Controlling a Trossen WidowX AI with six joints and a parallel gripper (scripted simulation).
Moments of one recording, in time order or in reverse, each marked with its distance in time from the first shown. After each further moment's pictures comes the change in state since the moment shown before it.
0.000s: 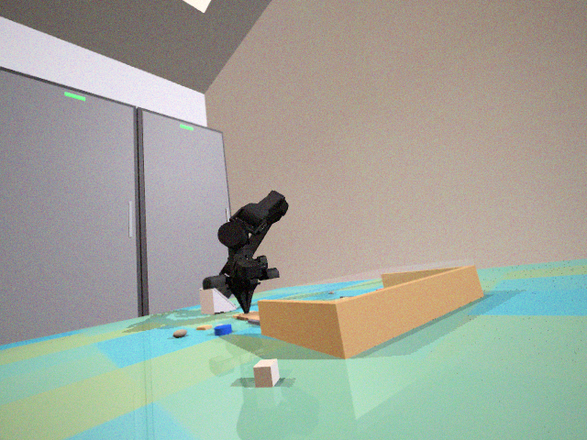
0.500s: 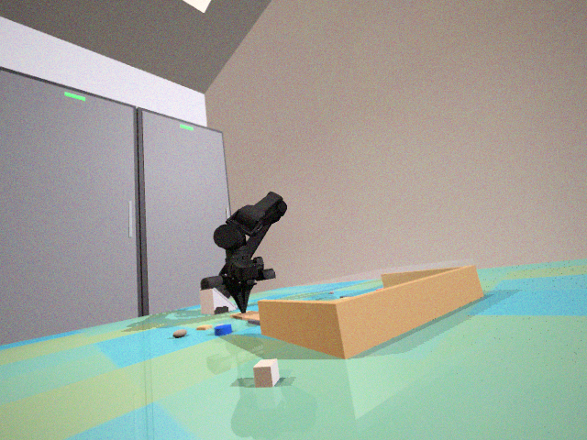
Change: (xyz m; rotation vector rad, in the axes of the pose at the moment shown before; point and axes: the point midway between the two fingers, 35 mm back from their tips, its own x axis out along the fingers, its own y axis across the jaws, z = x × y) arm 0.000 0.000 -0.021 0.001 0.000 -0.001
